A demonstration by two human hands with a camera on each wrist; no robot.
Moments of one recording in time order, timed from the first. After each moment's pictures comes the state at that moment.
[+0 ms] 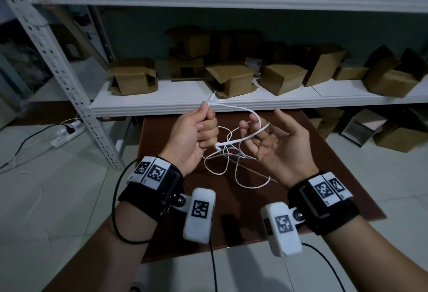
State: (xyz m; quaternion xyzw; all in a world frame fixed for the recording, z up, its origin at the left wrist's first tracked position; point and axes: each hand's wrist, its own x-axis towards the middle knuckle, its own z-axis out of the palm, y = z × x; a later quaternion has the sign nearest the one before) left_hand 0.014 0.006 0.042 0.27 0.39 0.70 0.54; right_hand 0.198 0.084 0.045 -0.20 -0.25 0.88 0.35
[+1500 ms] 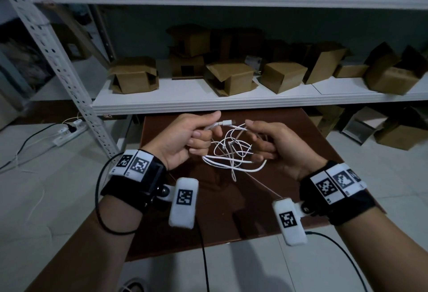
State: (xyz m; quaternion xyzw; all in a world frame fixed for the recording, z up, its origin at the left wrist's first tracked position) left_hand -0.004 -0.010 0.053 0.35 0.48 0.54 0.60; right_hand 0.203 0.087 0.054 -0.29 -0.56 0.75 0.21
